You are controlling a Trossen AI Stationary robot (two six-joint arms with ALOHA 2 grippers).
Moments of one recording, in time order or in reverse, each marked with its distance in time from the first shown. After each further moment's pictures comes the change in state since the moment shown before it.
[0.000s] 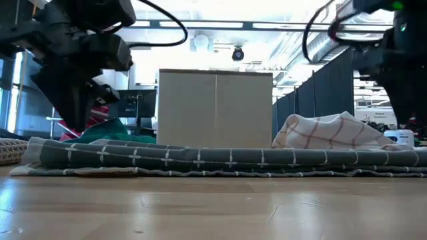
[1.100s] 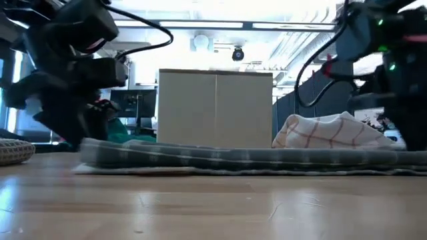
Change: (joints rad) left arm -0.028 0.009 -0.209 0.393 -0.276 -0.027; right arm -0.081 0.080 -0.095 0.100 -0.065 -0.036
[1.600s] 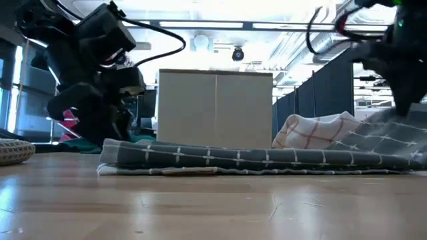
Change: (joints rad) left arm 0.051 0.172 0.006 0.245 0.007 -0.024; right arm 0.035 -0.225 0.097 -0.078 0.130 0.077
